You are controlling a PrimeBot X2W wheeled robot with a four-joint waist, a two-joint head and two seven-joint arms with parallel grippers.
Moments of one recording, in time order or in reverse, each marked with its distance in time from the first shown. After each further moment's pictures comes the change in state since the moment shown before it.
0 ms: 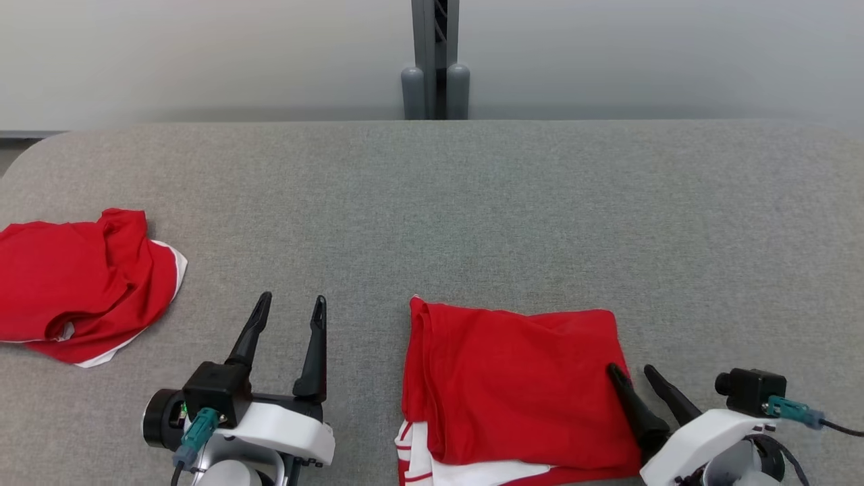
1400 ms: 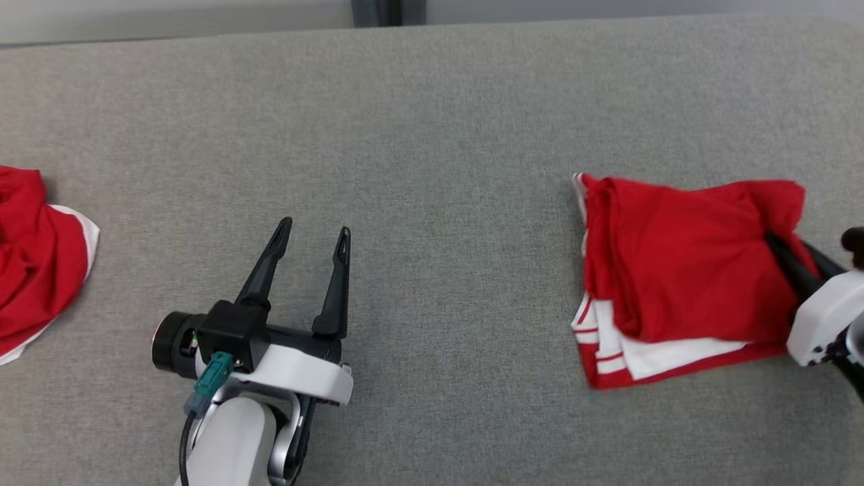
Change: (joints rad) left arm -0.133 0.000 -0.048 -0.037 0.038 -0.007 0.000; right arm -0.481 -0.371 0.394 0.288 -0.013 0.001 -0.103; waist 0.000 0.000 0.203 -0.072
